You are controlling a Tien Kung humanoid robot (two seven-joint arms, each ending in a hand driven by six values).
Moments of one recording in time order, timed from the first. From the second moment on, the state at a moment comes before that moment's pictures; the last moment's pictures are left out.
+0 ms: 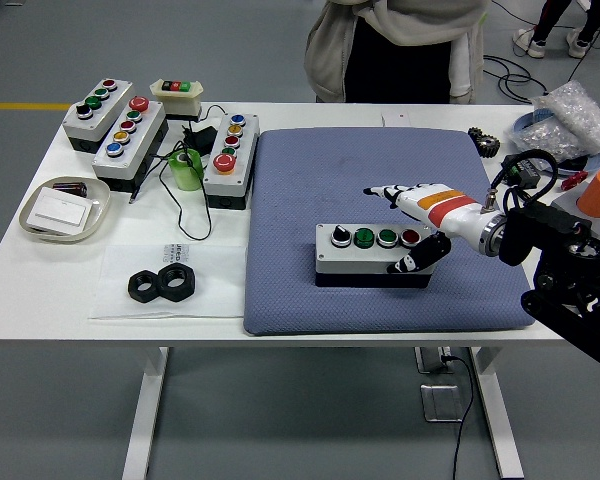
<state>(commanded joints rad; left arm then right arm) -0.09 0.14 -0.29 -0.28 0.26 0.35 0.23 0.83 -0.44 0.51 1.20 -1.75 -0.01 0.02</state>
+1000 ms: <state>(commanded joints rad) -0.10 0.14 -0.27 -0.28 0.24 0.35 0.22 0.66 -0.62 0.61 1.50 -1.64 -0.06 -0.20</state>
